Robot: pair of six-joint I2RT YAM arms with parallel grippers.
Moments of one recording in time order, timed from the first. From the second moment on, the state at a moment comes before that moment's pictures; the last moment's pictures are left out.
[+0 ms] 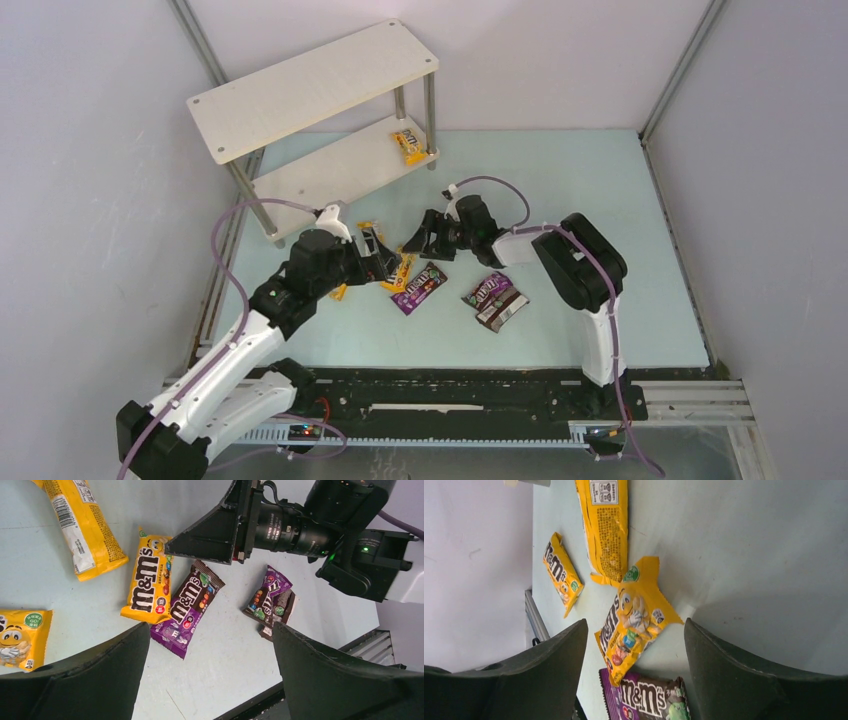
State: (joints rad) left arm -0.53 0.82 0.67 -0.32 0.03 -0.62; right arm 0.62 2.06 1.10 0.43 -0.49 0.81
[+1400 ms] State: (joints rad) left arm -0.41 0.70 0.21 0.30 0.30 -0.99; right arm 0.48 1.82 0.80 0.88 -0.75 0.99
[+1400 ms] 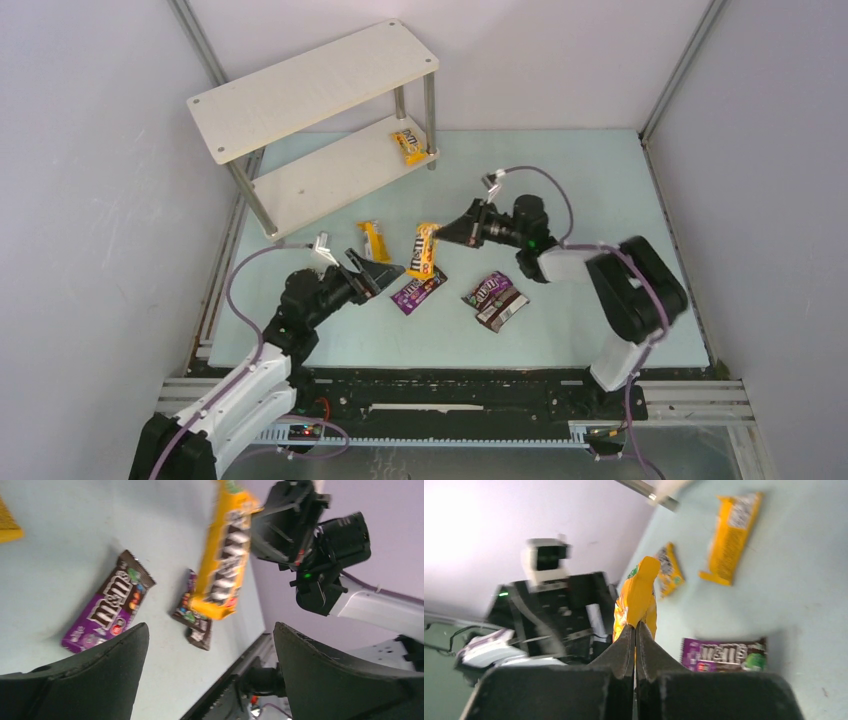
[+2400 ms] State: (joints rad) left arm -0.49 0.78 0.08 0.97 0.30 -1.40; right arm 0.69 1.42 0.66 0.99 -0.38 1.14
